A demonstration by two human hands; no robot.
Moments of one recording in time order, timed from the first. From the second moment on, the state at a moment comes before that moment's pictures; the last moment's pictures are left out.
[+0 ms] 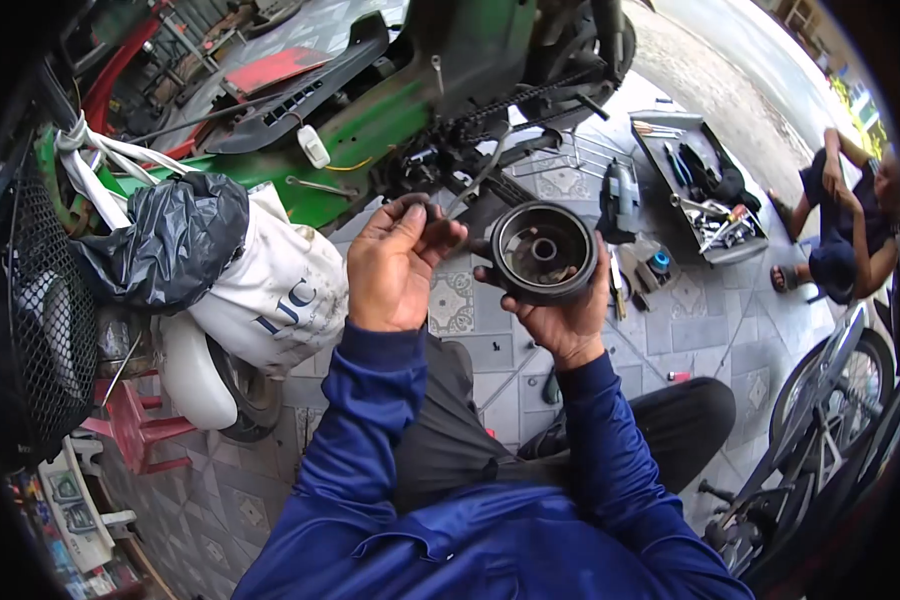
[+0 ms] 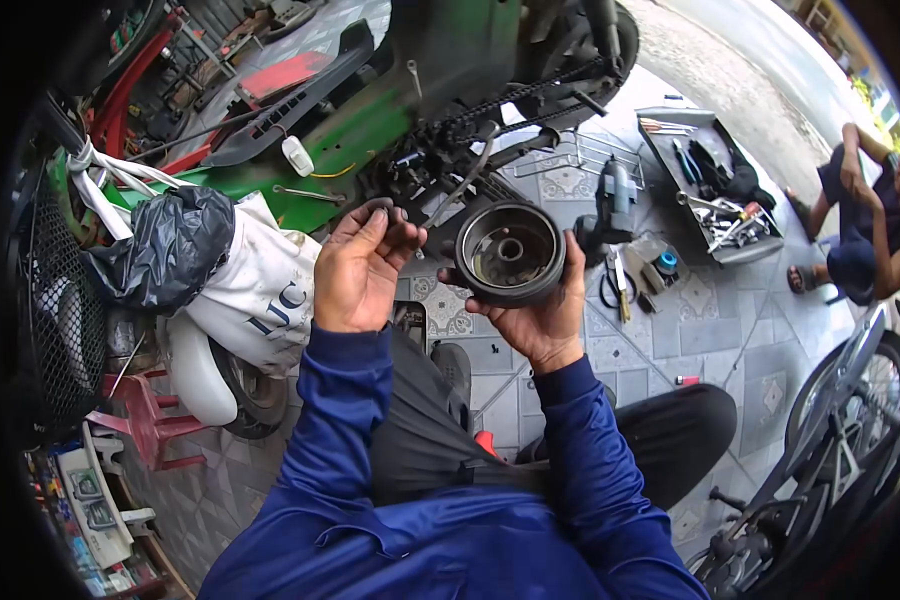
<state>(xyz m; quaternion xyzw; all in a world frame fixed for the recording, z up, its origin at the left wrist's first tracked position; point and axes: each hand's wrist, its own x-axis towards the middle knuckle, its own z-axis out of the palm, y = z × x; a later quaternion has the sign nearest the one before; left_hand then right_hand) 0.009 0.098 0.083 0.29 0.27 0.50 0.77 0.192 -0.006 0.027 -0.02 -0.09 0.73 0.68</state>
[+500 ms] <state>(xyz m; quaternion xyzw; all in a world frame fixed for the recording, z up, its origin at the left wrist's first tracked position) 0.008 0.094 0.068 0.34 0.27 0.46 0.77 0.145 -0.088 -0.239 -0.58 0.01 0.76 0.30</state>
